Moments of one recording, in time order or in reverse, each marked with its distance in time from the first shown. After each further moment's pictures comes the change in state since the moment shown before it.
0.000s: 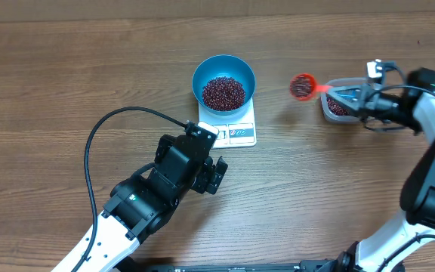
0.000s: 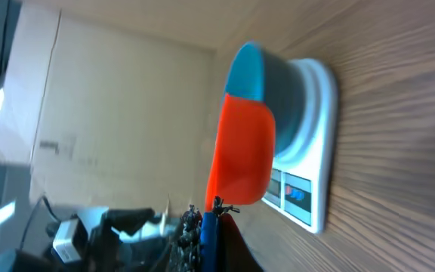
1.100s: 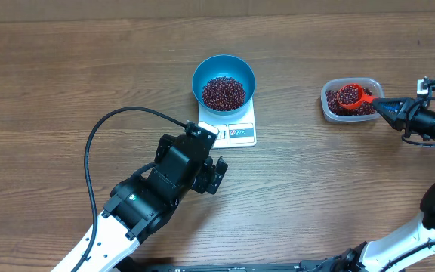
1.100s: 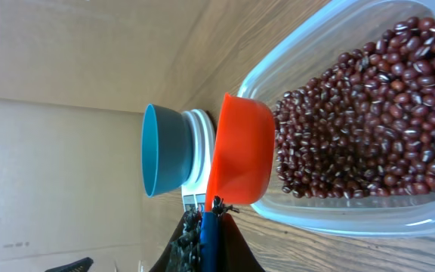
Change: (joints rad) left arm 0.000 0.000 0.000 0.000 0.000 0.000; right arm -0.300 0.000 0.000 -0.014 0.223 0.010
